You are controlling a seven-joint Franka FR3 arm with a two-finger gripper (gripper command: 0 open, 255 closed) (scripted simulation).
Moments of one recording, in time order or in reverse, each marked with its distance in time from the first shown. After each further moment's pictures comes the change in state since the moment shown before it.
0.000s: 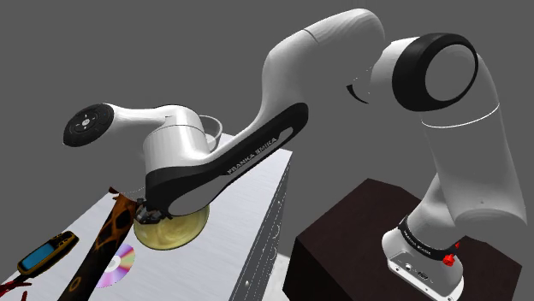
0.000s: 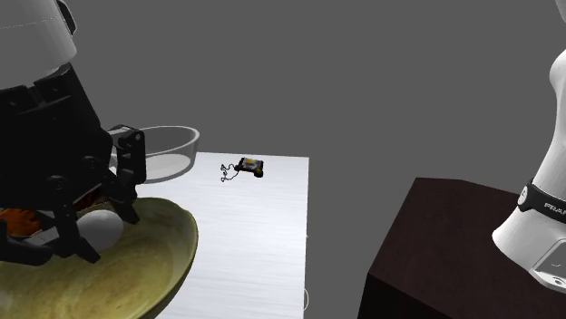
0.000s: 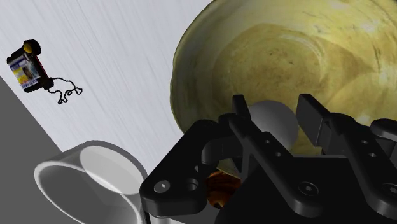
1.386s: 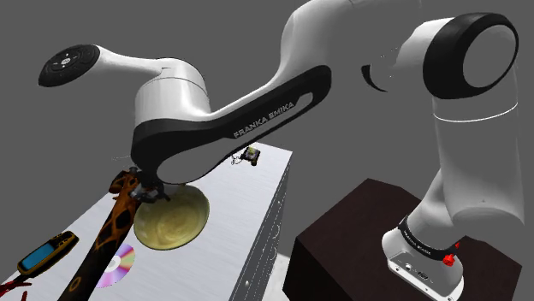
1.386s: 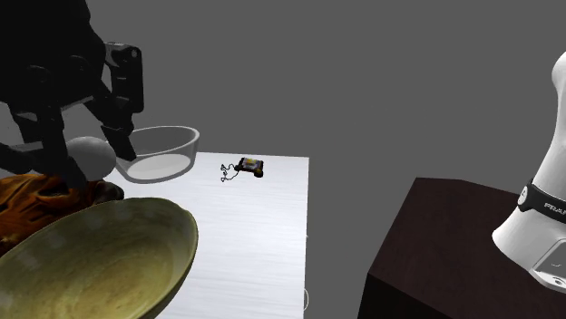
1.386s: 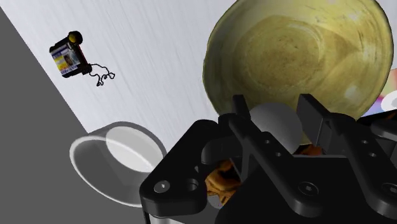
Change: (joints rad) arm -0.042 -0.109 0.044 0.021 0.072 -0.099 -0.068
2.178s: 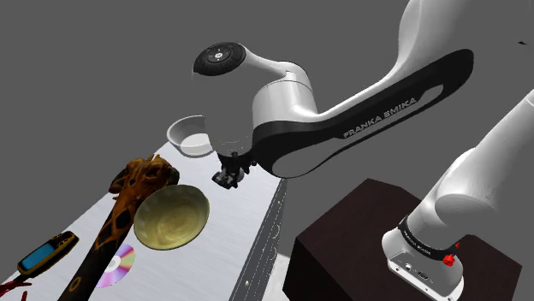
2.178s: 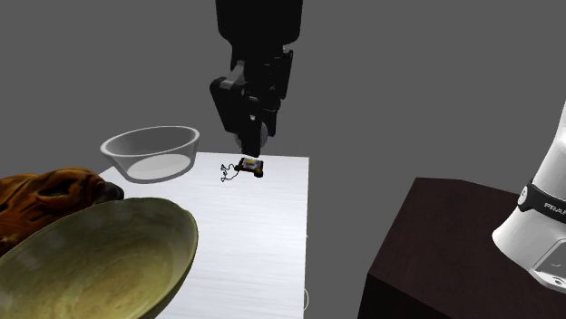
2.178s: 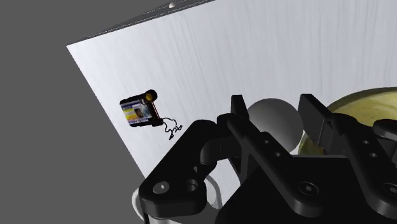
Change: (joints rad) arm -0.311 -0.610 0.038 -0.696 0.383 0.322 -0.243
